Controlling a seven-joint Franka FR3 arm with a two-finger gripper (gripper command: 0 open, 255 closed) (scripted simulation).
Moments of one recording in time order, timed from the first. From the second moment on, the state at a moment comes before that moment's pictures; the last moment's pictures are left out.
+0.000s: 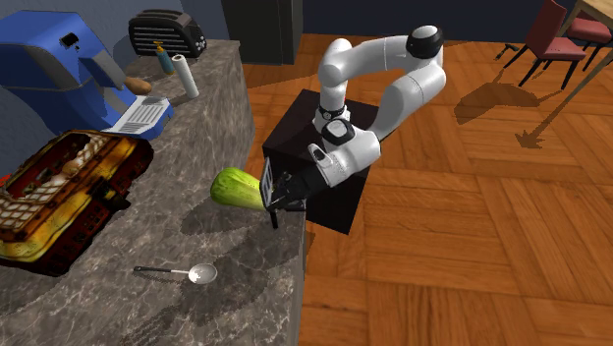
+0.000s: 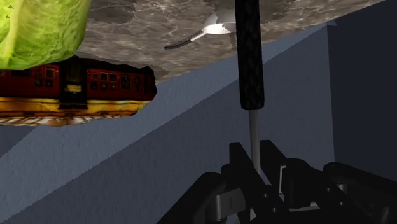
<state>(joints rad) -1.47 -1.26 1.68 -2.39 -0.05 3.08 1.47</state>
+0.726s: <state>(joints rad) -1.42 -1.18 1.56 -2.39 -0.09 3.03 1.38</state>
